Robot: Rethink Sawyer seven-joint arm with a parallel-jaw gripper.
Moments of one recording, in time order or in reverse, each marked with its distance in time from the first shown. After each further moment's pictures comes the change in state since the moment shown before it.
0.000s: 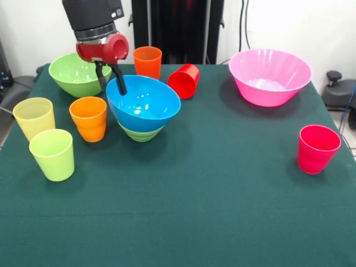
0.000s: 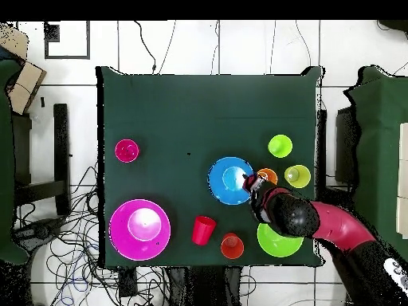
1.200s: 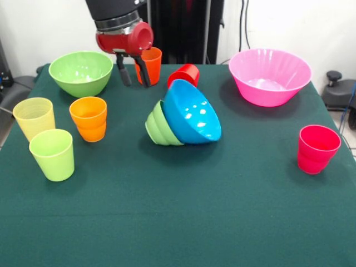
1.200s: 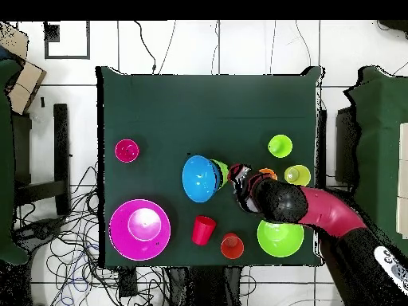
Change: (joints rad) arm 0.105 -0.079 0.000 -0.006 0.134 0.099 0.000
